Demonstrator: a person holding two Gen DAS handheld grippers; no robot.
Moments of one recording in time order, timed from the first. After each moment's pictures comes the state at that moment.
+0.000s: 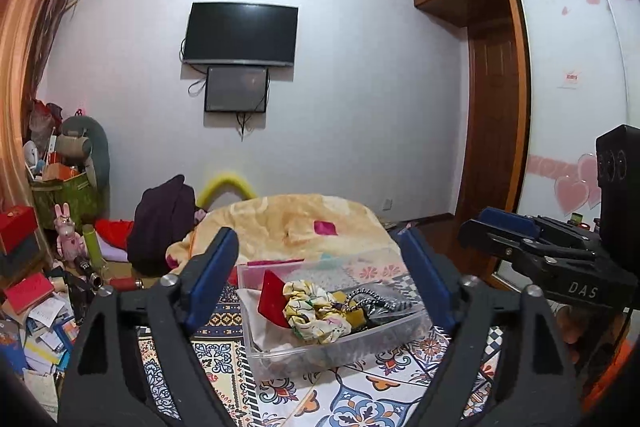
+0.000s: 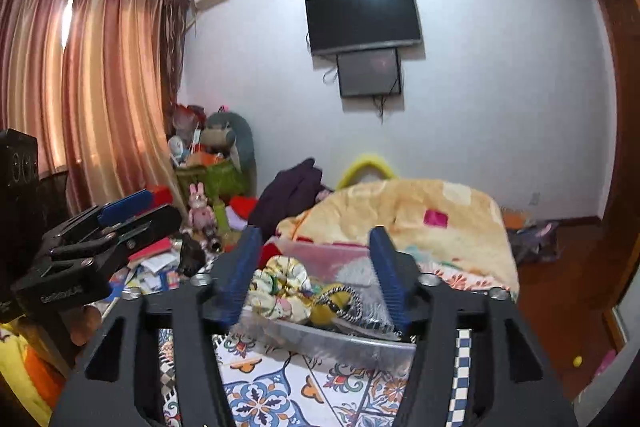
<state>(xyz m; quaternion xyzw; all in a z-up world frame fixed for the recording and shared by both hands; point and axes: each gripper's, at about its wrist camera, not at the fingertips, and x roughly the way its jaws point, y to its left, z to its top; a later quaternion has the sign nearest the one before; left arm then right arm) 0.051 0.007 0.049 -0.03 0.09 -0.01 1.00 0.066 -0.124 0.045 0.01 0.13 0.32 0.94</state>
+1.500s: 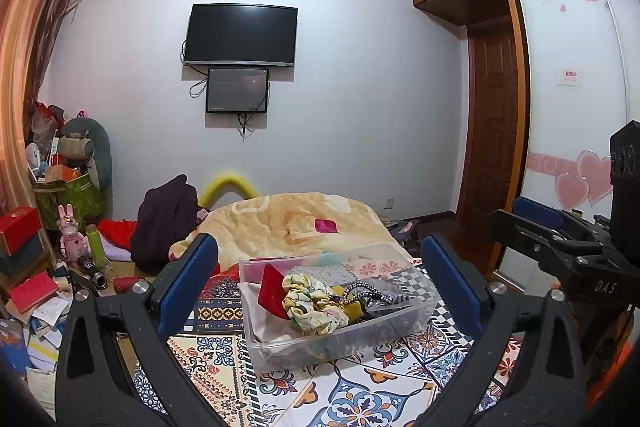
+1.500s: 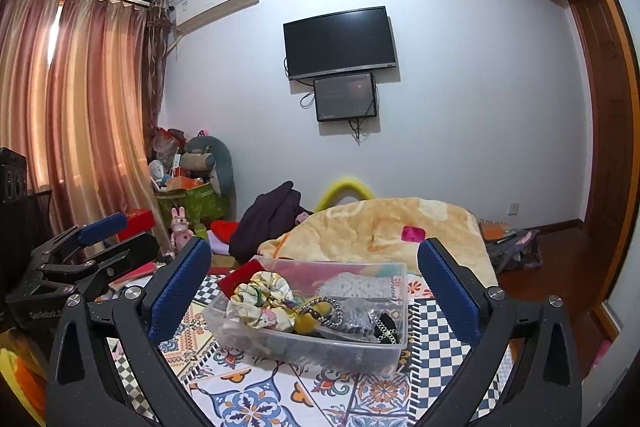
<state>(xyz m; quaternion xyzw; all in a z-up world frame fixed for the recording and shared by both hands) 0.038 0.001 0.046 -0.02 0.10 -0.01 0.99 0.055 -0.139 0.042 0.03 0.10 0.28 0.95</state>
